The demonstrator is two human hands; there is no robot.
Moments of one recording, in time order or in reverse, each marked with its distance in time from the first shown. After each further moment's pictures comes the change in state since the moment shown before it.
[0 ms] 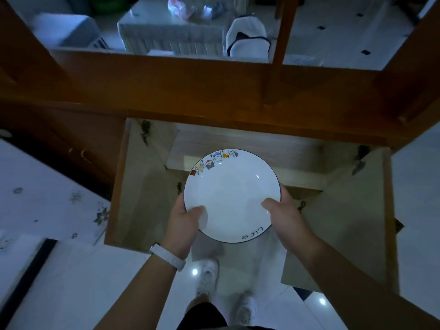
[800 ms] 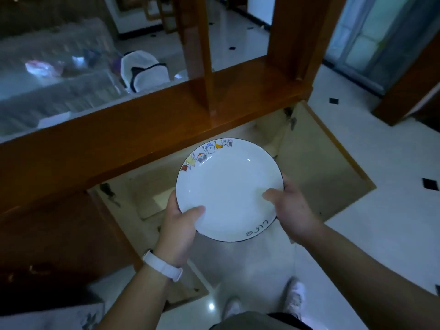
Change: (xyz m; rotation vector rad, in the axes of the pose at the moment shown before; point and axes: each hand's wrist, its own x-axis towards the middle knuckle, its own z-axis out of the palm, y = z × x) left_hand 0.044 0.093 -0.070 0.127 -0.647 0.041; right_hand -0.098 -0.023 0.100 0.276 0.401 -0.203
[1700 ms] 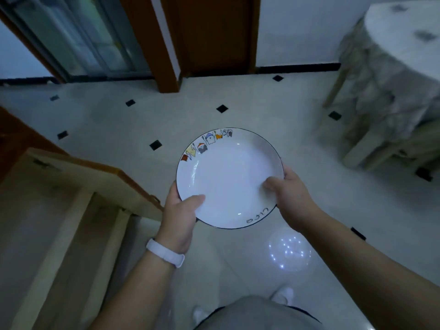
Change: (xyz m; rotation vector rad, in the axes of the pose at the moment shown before) left_hand -0.217 -0.117 0.352 0.278 -0.906 -0.198; right_hand -0.349 0.089 -0.301 0.301 1.044 -0.066
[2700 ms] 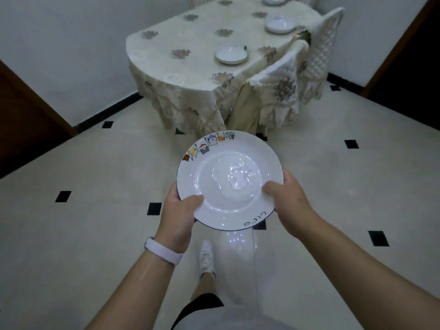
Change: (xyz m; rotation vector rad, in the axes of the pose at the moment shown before) left_hand 0.090 -0.090 0.507 0.229 -0.833 -0.209; right_hand 0.032 -0.020 -0.429 0.345 0.845 0.061
